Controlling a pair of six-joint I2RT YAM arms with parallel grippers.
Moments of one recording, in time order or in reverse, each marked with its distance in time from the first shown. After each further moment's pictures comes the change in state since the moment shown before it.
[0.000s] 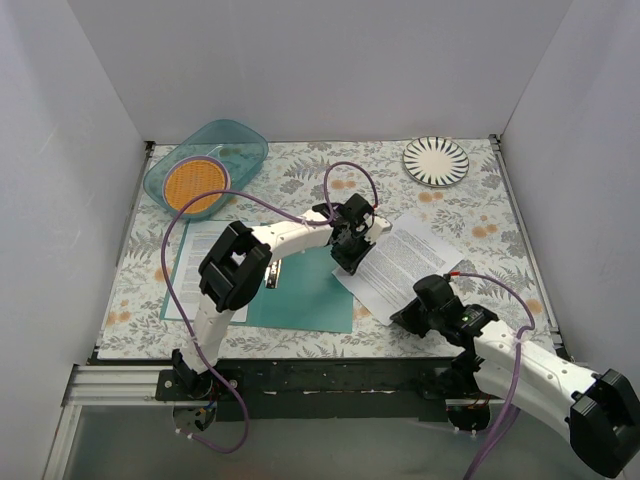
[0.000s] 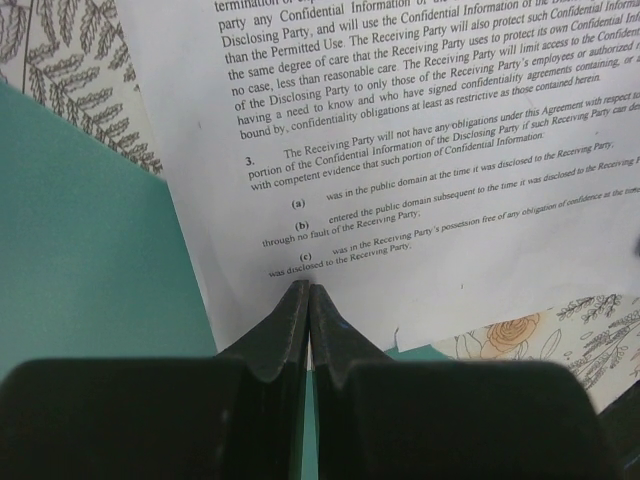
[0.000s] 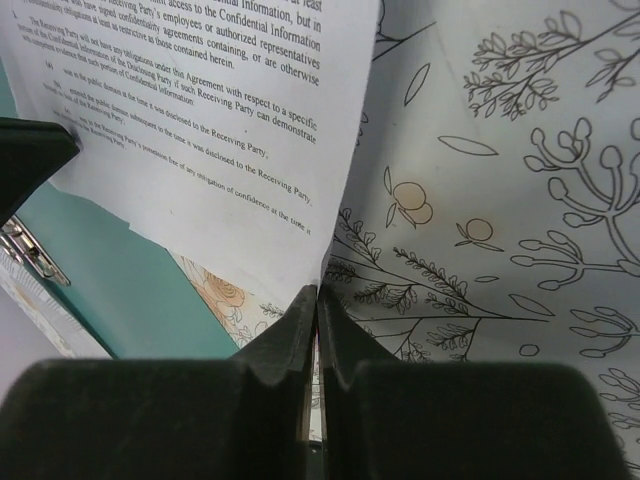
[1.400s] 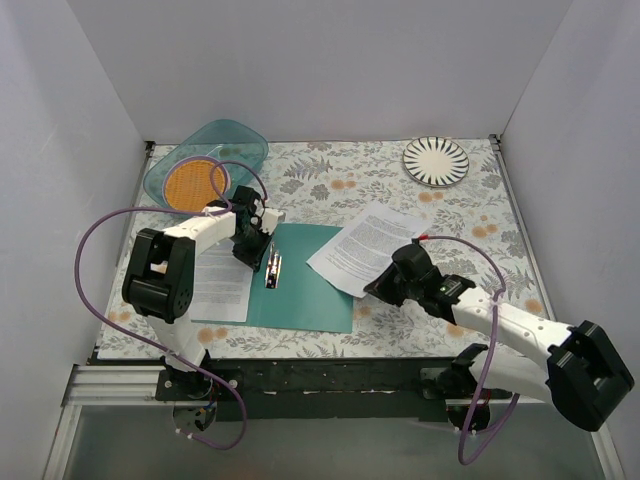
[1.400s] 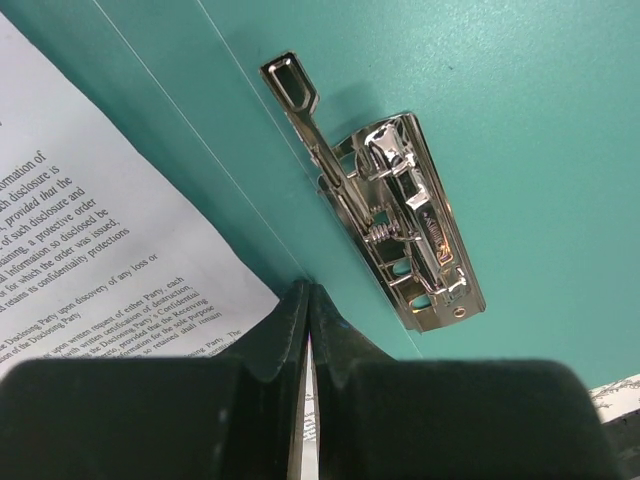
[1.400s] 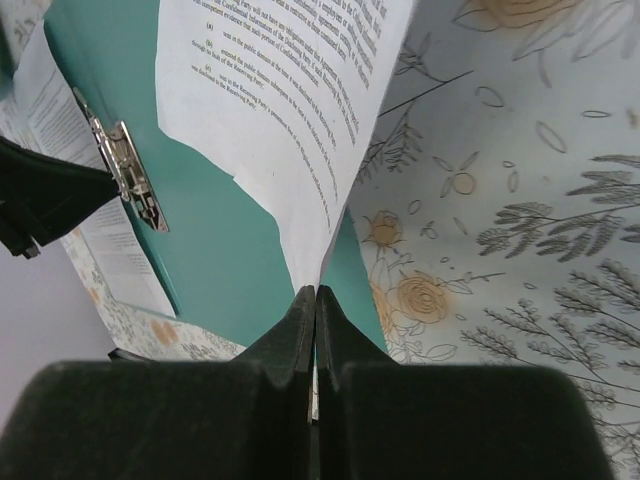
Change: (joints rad) left arm 0.539 -0.366 -0.508 -0.046 -0.042 0.211; right arm 0.040 0.266 0.234 0.191 -0.042 -0.150
